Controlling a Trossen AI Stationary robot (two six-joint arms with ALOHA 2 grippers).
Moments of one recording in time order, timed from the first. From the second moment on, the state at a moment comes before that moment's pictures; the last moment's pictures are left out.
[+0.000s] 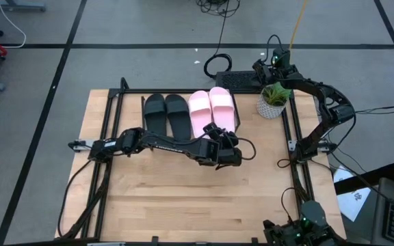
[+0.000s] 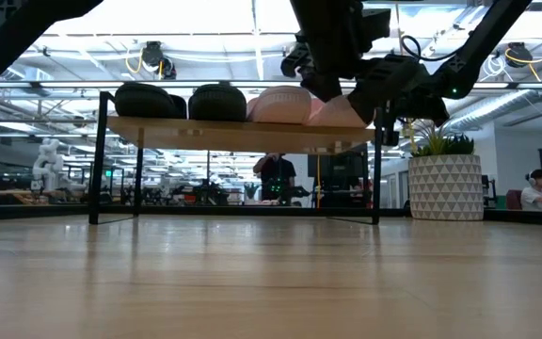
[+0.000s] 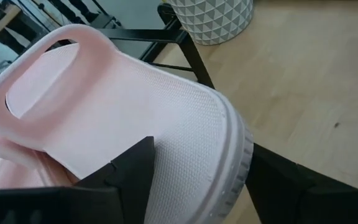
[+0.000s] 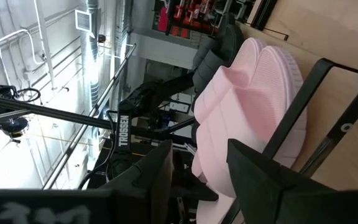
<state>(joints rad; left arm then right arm) -0.12 2.37 2.19 -0.82 -0.84 -0.37 -1.21 1.63 0.96 0.24 -1.54 0.87</state>
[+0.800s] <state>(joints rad) -0.15 2.37 2.18 -0.76 -0.90 -0.32 -1.21 1.62 0.96 0.24 -1.54 0.87</state>
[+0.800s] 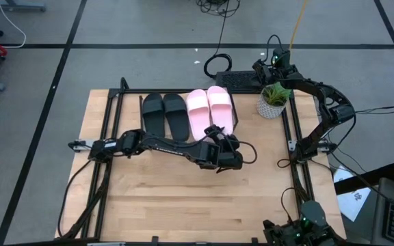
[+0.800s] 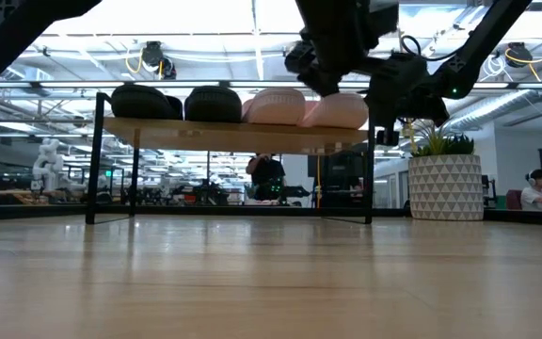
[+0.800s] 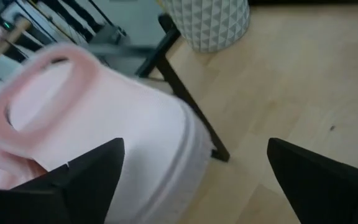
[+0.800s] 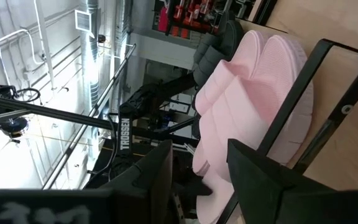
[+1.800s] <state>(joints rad) -0.52 2.17 2.19 0.11 -1.57 0.44 -1.19 1.59 0.96 0.23 -1.55 0.86</state>
